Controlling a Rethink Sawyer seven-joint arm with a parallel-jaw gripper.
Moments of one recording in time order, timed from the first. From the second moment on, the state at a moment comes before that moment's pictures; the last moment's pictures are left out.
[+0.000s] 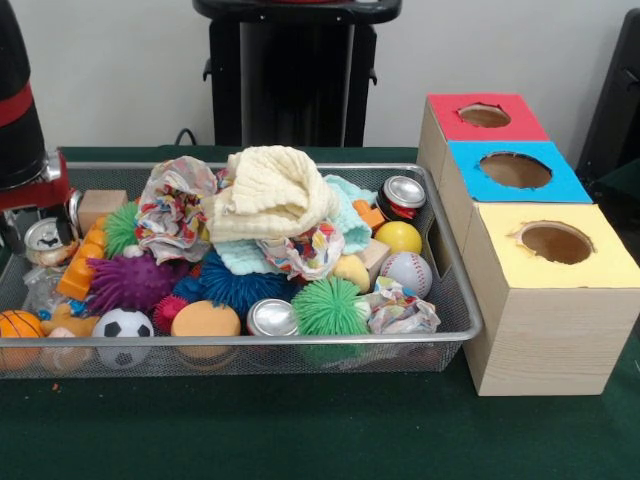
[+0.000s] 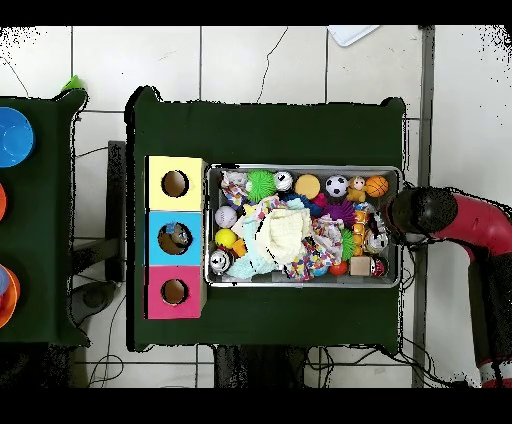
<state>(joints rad) -0.91 -0.41 0.44 1.27 -0.64 1.01 1.18</state>
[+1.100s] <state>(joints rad) -0.91 -0.43 0.48 1.26 -0.64 1.05 1.18</state>
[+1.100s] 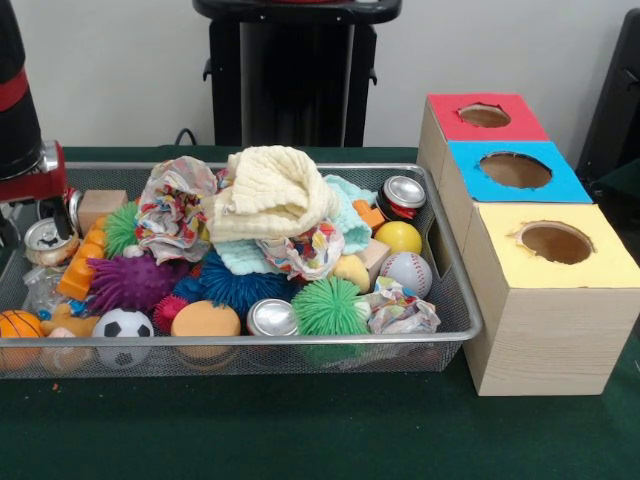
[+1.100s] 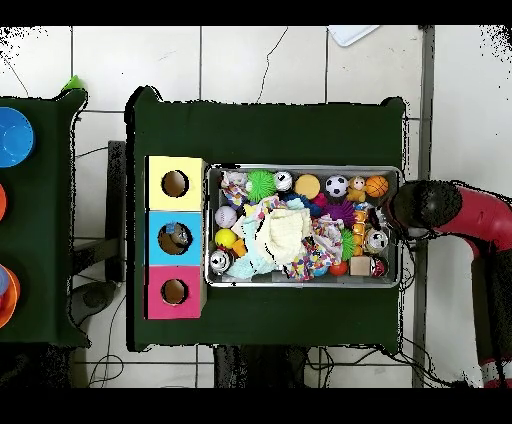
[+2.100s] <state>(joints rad) -0.91 -0.38 0.49 1.26 -0.65 1.02 1.18</state>
